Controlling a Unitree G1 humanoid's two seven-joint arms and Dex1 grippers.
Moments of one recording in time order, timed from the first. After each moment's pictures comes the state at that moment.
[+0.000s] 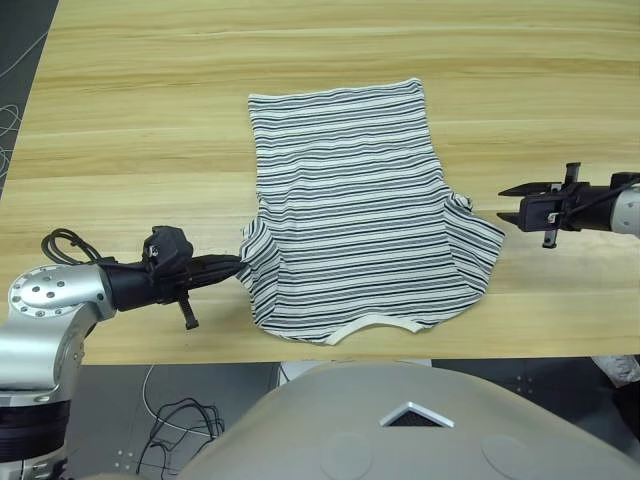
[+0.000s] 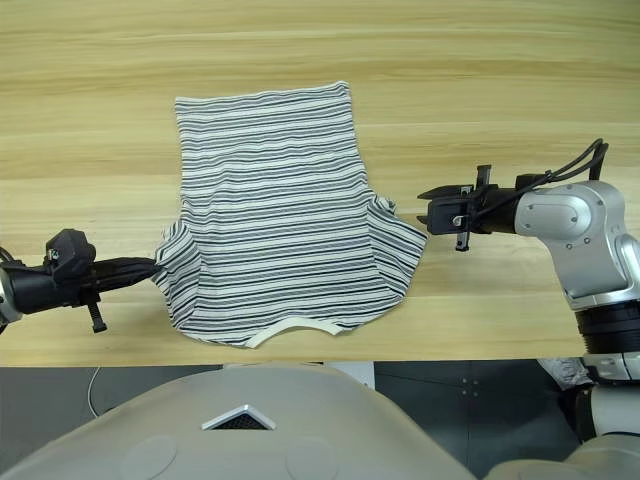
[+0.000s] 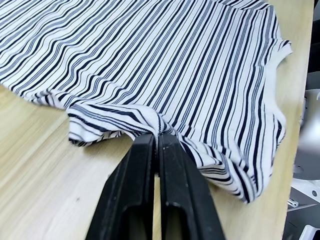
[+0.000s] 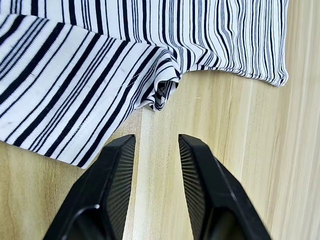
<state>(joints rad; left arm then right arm) 0.45 0.91 0.21 -0.42 -0.46 0.41 -1.12 -0.10 -1.00 0.20 0.02 -0.21 -0.27 1.01</state>
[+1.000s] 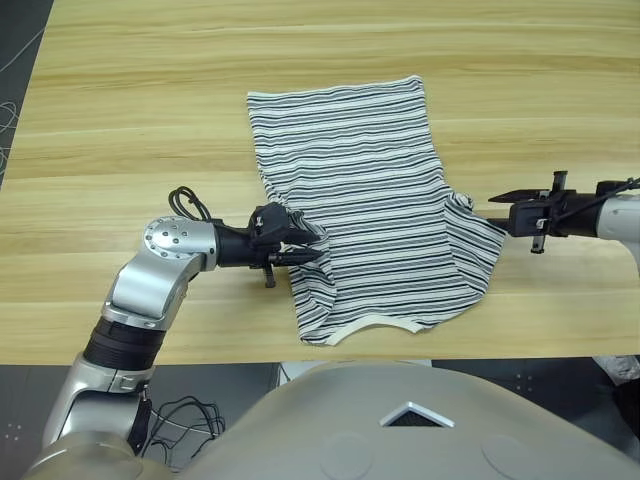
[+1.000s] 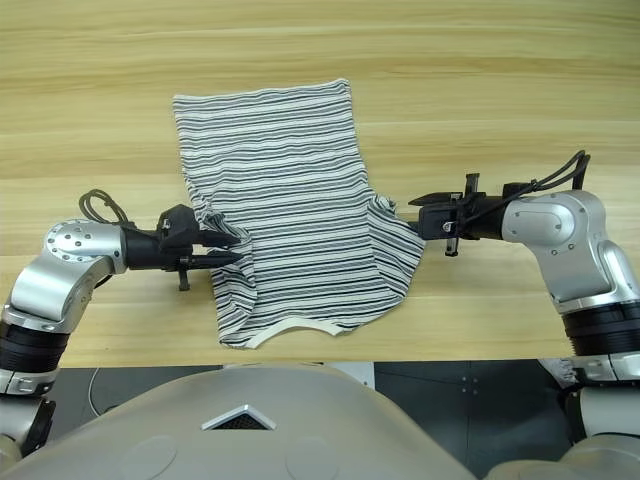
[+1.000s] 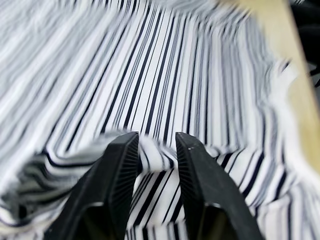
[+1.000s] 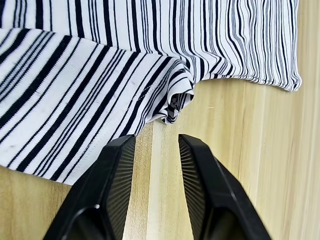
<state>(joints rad) 0.04 0.71 -0.21 -0.29 -0.36 0.43 -1.07 -0.09 -0.96 0.22 0.03 -0.20 -0.26 0.99</state>
